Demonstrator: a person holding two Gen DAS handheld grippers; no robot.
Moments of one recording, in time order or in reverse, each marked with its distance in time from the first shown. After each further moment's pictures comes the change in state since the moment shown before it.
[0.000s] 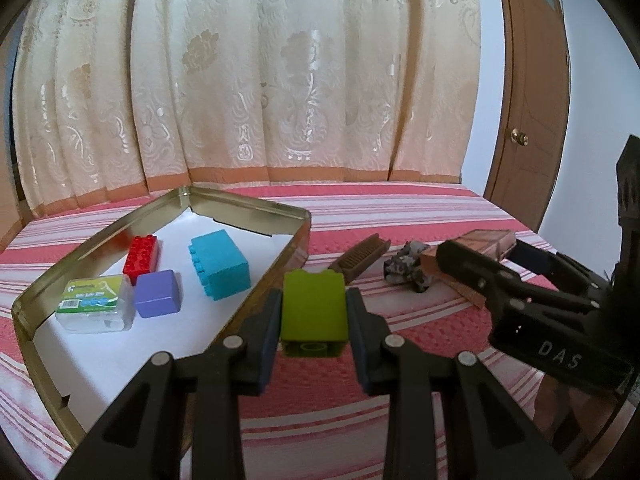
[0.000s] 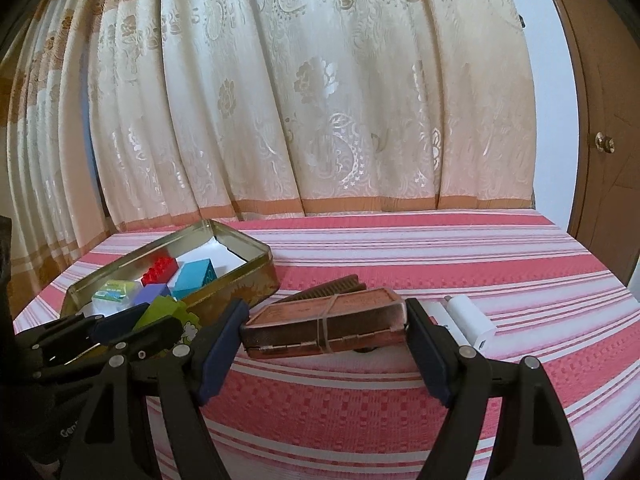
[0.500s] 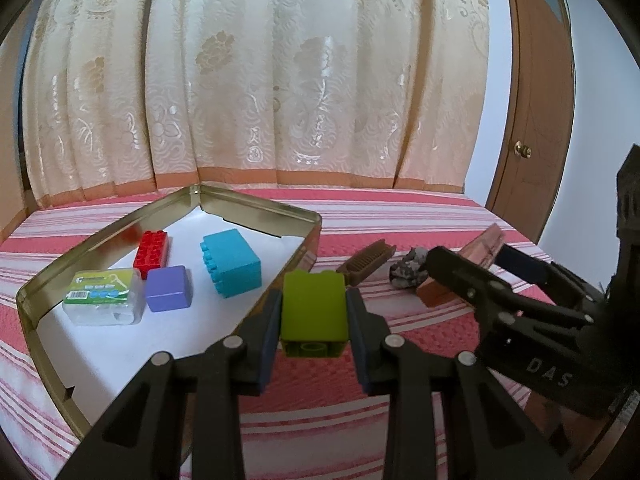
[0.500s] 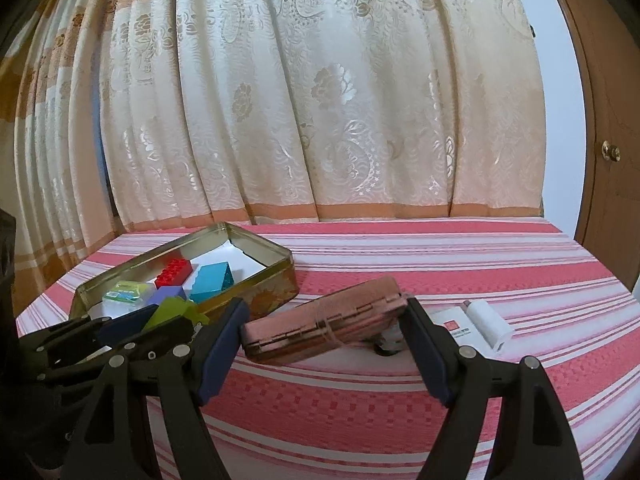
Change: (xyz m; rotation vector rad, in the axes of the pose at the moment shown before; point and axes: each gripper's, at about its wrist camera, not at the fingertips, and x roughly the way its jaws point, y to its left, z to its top) left arm -0.008 0.011 -0.003 -0.039 -0.017 -0.001; right arm 0.000 0.019 -0.001 -0.016 -0.018 0.022
